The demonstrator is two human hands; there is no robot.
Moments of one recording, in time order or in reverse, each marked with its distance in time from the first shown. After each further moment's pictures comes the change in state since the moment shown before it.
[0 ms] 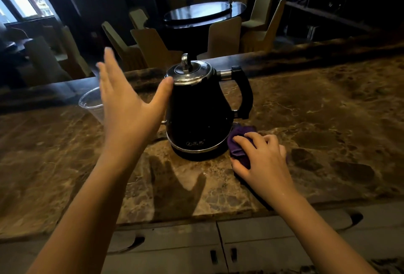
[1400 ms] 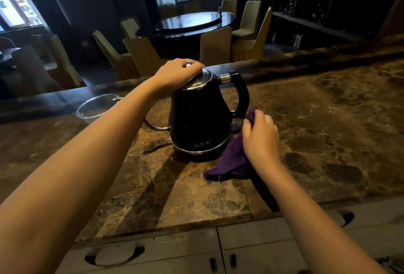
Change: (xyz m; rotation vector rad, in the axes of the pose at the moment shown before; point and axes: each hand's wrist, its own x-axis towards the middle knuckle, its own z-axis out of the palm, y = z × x) left_hand 0.111 0.019 0.067 0.074 -0.655 0.203; right_hand 0.055 -0.017 -0.024 0.299 0.213 0.410
